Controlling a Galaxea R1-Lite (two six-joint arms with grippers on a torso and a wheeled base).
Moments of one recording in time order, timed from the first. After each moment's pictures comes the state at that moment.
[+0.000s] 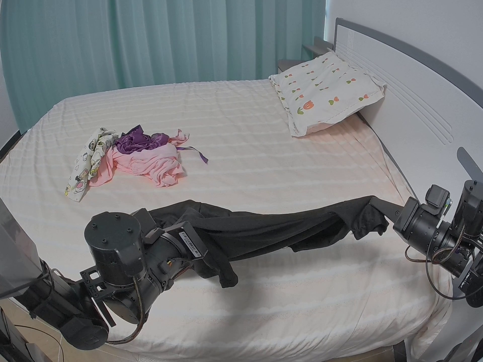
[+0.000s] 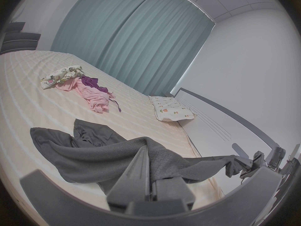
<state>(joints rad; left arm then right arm) -0.73 1.81 -0.42 -1.25 0.42 -0.62 0.39 1.53 -0.31 -1.11 0.06 0.71</state>
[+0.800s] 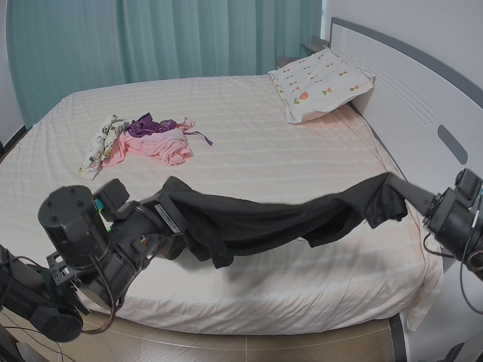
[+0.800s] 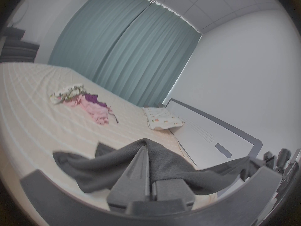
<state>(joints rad) -0.70 1.65 -0.44 -1.23 0.42 -0.50 0.51 1.30 -0.31 -1.11 0.11 0.63</state>
